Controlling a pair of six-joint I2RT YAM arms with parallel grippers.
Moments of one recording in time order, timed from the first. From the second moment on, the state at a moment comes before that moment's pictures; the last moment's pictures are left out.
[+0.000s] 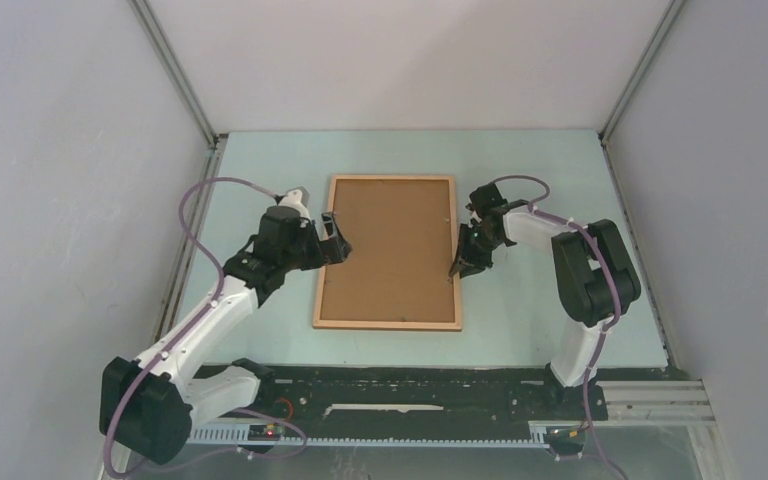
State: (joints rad) left arm -0.41 1.06 0.75 -0.34 0.01 -0.52; right arm 0.34 1.84 1.13 -0.57 -0.32 0.51
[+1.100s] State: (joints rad) left arm -1.28 1.42 0.96 -0.29 -0.34 -0.15; right arm 0.24 1.77 1.14 -0.62 -0.41 0.68
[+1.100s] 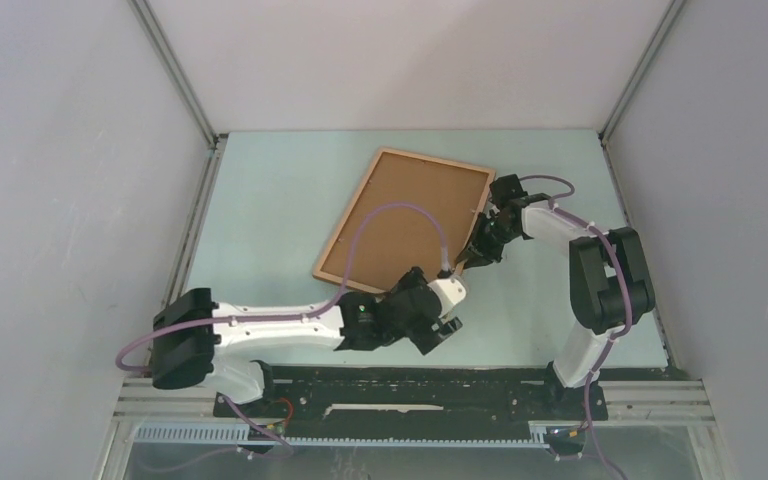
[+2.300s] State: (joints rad) left arm -1.42 1.90 0.98 0.06 -1.00 0.20; right arm 0.24 1.74 1.14 -0.63 -0.43 0.74
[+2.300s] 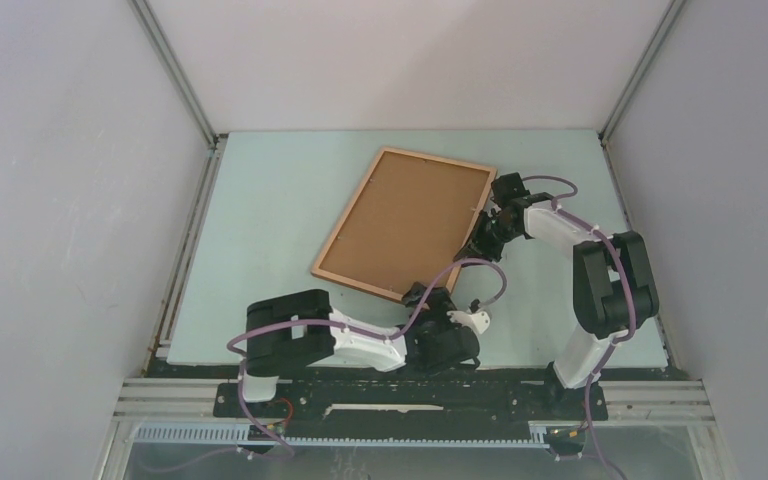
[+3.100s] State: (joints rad) left arm -1.44 1.84 0.98 0.07 -1.14 0.41; right arm 0.23 1.63 1.25 -0.66 -0.44 0.66
